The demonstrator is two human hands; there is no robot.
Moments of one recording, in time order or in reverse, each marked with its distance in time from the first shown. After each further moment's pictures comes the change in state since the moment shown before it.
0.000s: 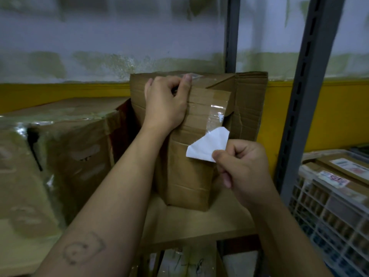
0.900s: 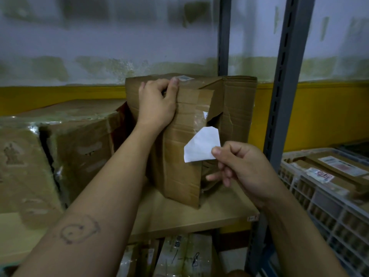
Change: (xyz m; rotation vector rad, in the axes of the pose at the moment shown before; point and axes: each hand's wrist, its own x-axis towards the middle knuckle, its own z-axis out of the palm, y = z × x) left_hand -0.001 0.001 -0.011 0.025 0.008 -0.010; right_hand -0.016 -0.030 -0.025 0.047 -0.175 0.295
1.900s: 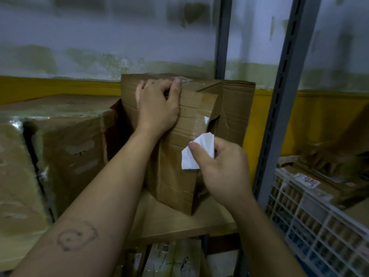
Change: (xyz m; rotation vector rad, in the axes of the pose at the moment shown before) left_hand -0.001 -0.006 0.011 0.020 0.100 0.095; right_hand 0.012 0.003 0.040 -0.649 0.382 -0.239
